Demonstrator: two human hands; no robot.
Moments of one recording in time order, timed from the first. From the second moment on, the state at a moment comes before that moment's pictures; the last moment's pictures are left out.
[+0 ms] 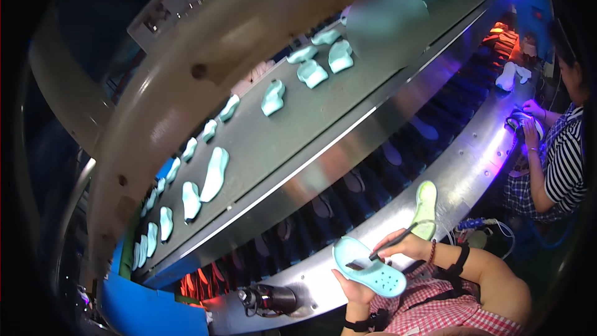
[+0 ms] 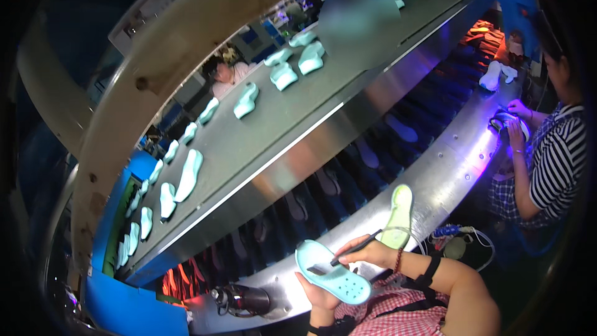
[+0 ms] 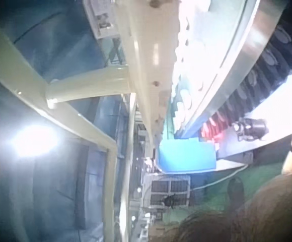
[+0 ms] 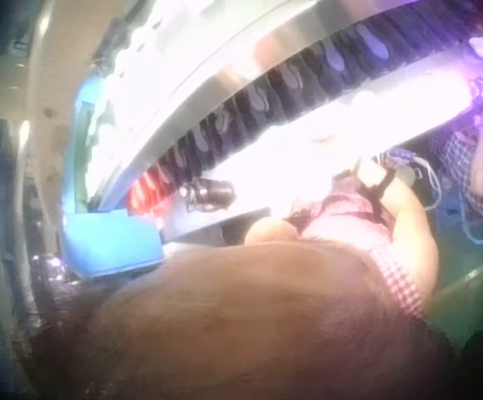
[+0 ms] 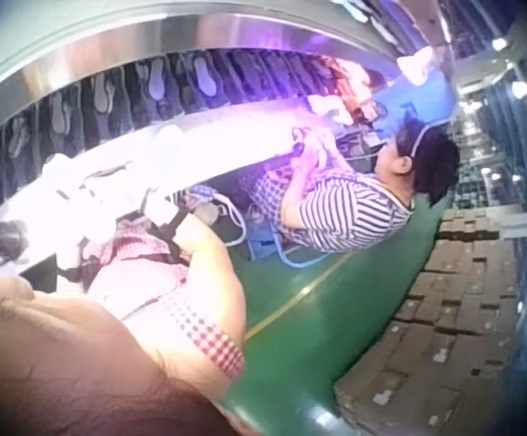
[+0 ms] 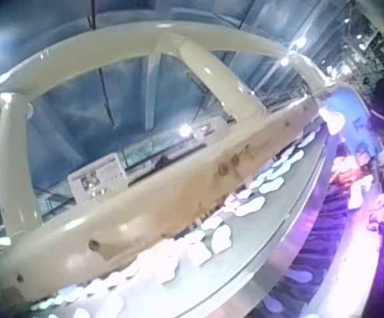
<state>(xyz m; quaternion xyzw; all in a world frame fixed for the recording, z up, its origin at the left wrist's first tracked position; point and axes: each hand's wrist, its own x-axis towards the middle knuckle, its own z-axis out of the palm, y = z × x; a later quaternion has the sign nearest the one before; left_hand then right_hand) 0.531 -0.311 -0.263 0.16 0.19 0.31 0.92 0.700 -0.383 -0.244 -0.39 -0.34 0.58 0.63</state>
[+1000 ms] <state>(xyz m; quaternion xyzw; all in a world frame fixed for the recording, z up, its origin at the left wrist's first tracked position) 0.542 -0.314 -0.262 0.20 0.18 0.35 0.90 0.713 -0.384 -0.189 -0.49 -0.51 0.45 0.55</state>
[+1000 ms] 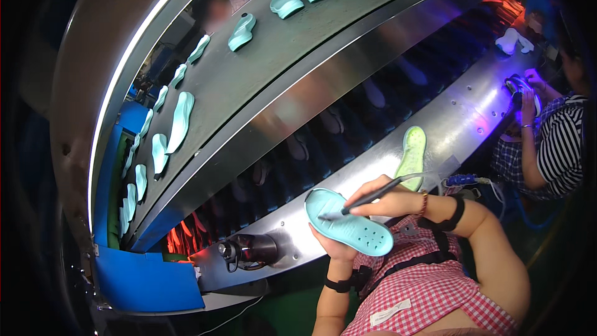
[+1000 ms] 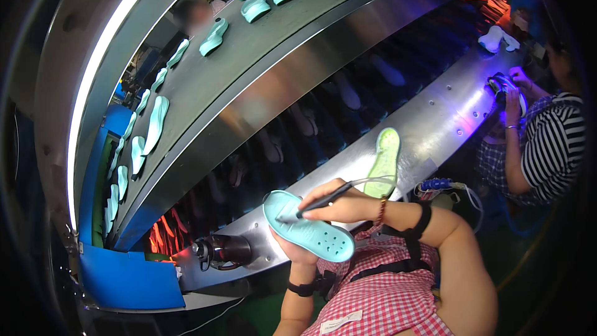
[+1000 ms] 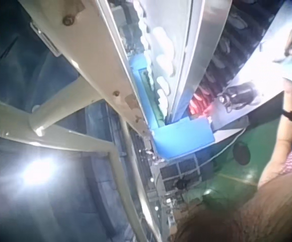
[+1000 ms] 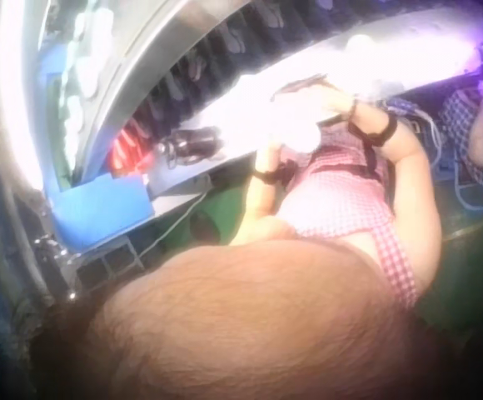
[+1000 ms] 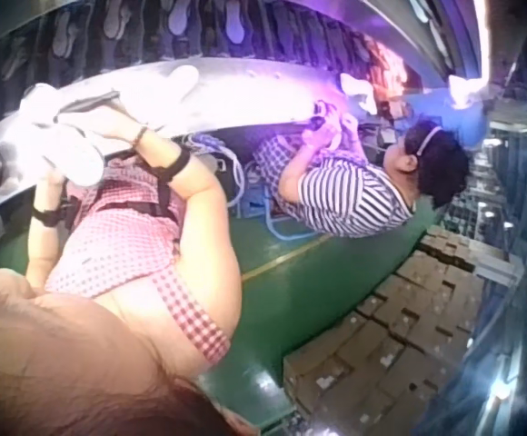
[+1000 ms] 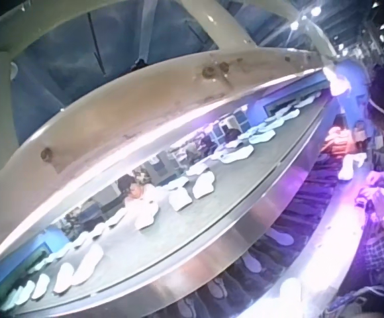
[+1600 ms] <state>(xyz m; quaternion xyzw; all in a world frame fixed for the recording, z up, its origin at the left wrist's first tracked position) 0.550 -0.290 -0.259 0.25 0.31 0.55 0.73 0.717 -0.402 -0.196 -0.47 -0.51 0.49 0.53</state>
